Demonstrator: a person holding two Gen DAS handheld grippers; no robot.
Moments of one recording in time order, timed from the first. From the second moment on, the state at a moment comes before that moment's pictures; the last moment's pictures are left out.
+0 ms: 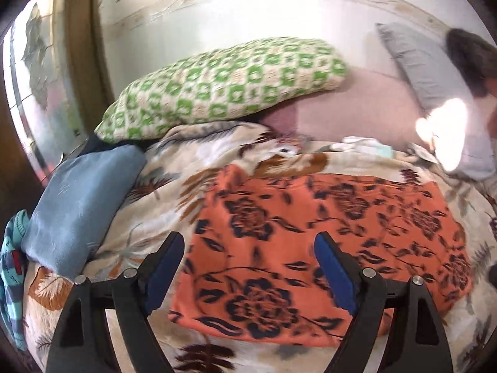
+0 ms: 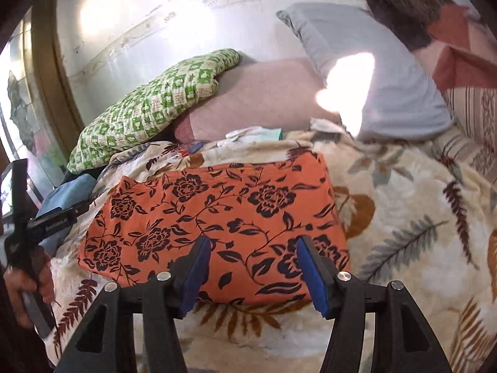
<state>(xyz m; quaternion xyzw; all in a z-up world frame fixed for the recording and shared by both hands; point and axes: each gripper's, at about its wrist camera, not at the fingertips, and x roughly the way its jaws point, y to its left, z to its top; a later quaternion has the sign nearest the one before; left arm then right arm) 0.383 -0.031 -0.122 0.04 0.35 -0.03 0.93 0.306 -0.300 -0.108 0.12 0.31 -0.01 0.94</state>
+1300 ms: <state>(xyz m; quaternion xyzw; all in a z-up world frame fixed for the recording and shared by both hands) 0.379 -0.046 -0.142 0.06 0.36 0.00 0.93 0.334 -0.271 -0.140 0.09 0.33 0.03 0.94</state>
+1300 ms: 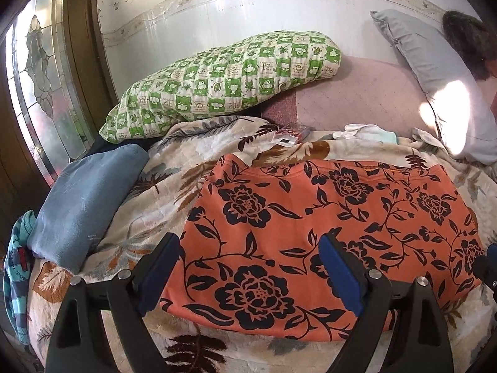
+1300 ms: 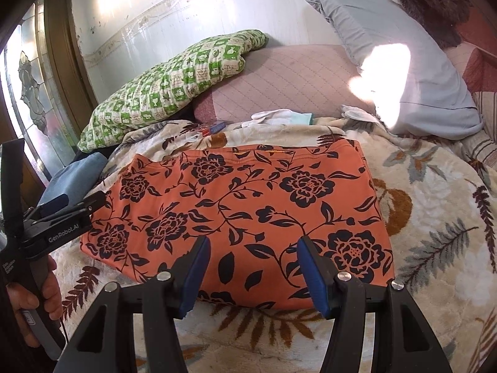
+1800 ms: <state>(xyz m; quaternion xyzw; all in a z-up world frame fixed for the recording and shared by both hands) 0.394 0.029 -0.150 -0.05 0.39 0.05 0.92 0.339 -0.279 -0.145 0.11 0.34 0.02 0.94</state>
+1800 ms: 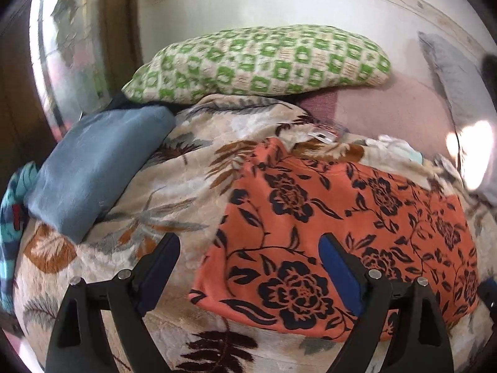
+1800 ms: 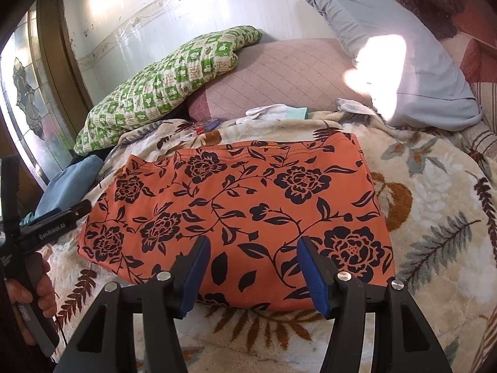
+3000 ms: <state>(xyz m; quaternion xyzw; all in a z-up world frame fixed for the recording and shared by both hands) 0.409 0.082 -0.248 -0.44 0.43 -0.04 0.78 0.332 -0.317 -0.147 0.16 0.34 0.02 0.93</state>
